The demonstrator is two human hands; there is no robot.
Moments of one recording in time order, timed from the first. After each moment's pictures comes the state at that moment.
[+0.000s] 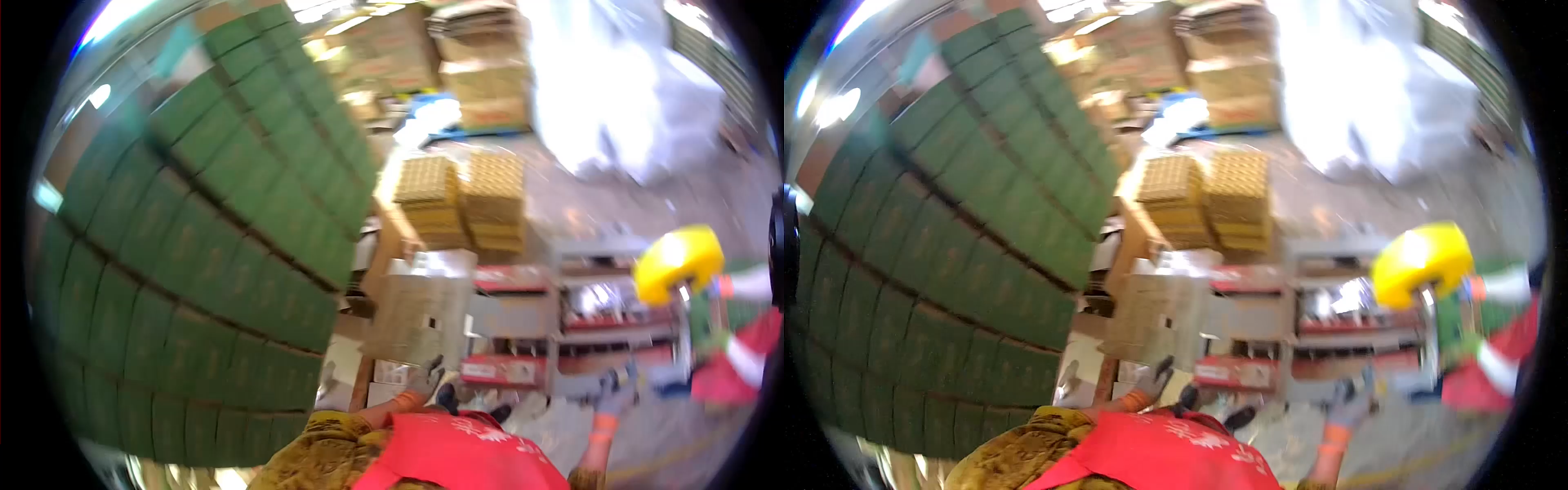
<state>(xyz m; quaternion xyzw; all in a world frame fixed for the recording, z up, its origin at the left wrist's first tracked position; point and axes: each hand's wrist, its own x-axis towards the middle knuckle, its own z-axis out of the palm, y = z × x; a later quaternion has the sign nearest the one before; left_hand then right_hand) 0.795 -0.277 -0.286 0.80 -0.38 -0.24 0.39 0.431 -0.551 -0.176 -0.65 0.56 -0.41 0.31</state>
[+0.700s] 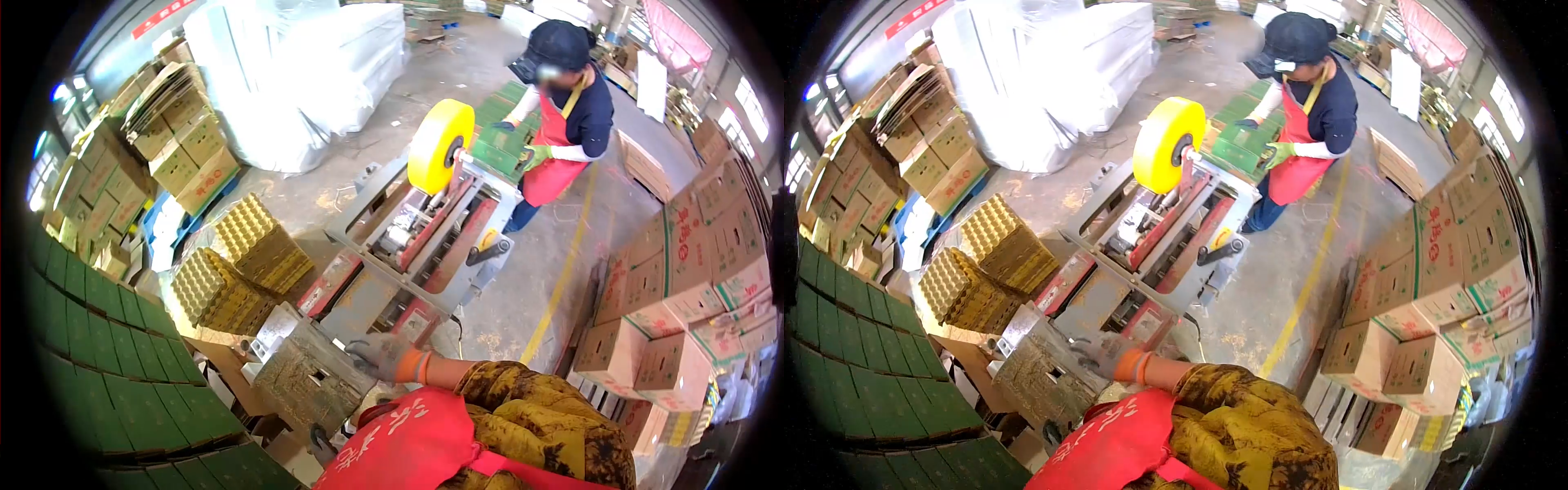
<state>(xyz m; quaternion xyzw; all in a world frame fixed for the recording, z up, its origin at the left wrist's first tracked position) 0.970 -0.183 -0.330 0.76 -0.19 -0.39 0.49 0.692 -0.420 -0.165 -0.87 0.35 -0.25 0.24</state>
